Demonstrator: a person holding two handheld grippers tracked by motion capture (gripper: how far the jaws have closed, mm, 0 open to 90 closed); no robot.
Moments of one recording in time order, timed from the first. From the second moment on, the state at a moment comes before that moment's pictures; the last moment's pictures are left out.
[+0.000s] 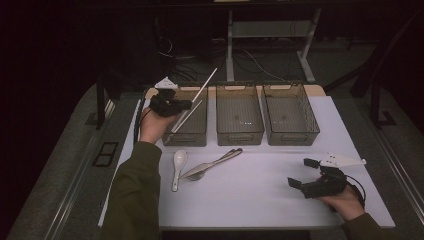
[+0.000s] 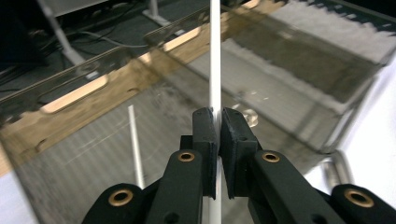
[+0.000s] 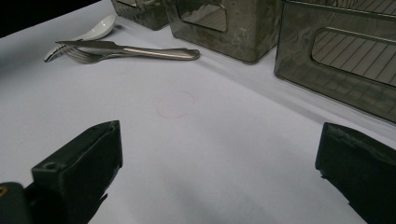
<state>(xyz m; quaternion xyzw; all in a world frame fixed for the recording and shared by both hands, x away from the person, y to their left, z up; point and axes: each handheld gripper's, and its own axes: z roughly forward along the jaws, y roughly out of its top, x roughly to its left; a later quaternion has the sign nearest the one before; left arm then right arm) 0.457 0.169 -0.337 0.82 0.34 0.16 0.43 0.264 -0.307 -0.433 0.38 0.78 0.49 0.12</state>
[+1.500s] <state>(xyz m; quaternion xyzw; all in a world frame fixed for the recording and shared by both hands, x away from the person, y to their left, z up) 0.480 0.179 -0.396 0.85 0.40 0.11 0.33 0.264 -0.309 -0.433 0.39 0.77 0.49 0.12</state>
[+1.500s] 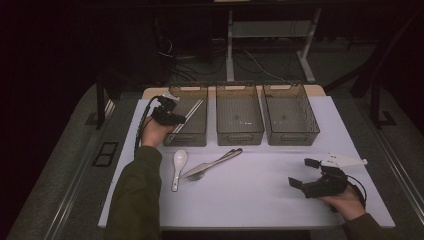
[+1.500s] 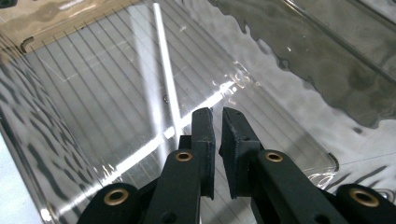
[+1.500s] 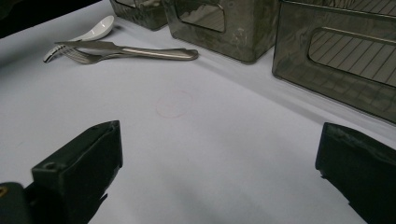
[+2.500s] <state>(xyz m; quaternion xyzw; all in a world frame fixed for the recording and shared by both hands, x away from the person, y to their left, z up) 0.413 0.168 -0.341 0.82 0.35 0.11 0.44 0.262 -0.310 -0.433 0.39 0.77 0.49 0.12</state>
